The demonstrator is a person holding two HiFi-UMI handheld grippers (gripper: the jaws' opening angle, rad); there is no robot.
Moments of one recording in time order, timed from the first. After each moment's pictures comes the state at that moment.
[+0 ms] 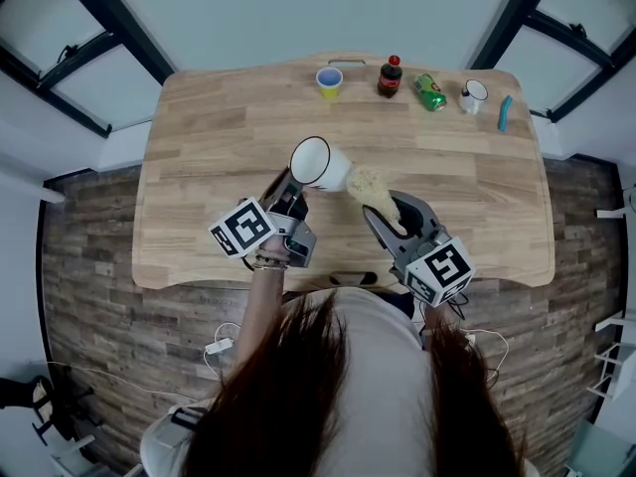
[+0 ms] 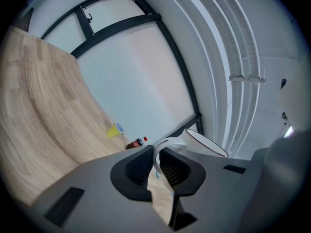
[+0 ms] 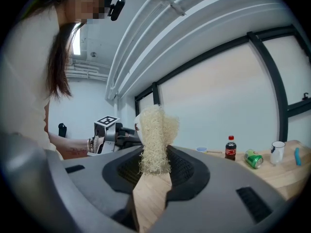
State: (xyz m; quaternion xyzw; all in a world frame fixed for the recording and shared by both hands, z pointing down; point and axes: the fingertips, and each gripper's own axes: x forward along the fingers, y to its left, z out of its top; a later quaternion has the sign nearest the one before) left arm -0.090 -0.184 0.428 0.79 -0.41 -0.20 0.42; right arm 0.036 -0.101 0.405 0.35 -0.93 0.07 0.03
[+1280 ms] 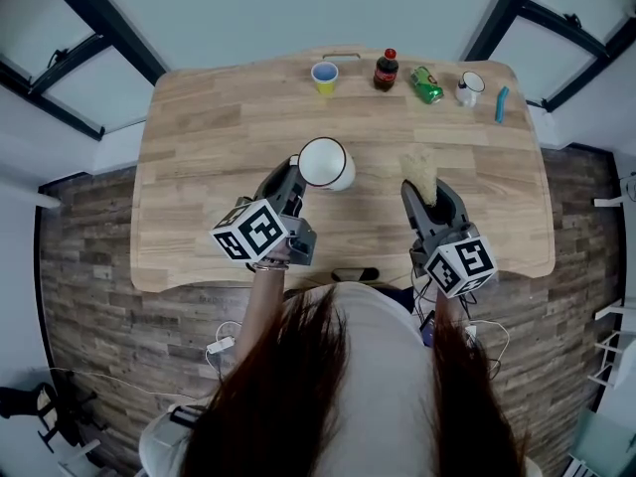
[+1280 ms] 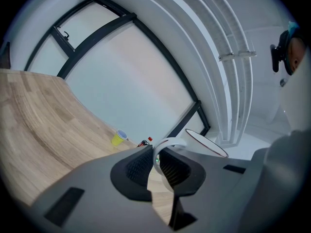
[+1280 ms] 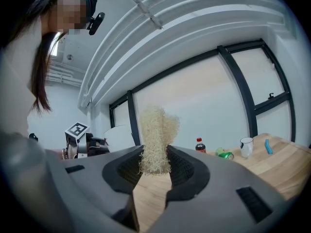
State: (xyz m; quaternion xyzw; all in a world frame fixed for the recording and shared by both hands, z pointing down) left arm -0.086 -0.181 0.432 0.82 -0.44 -0.12 0.36; right arm 0.109 -0.127 0.400 0.49 -0.86 0.10 -0.03
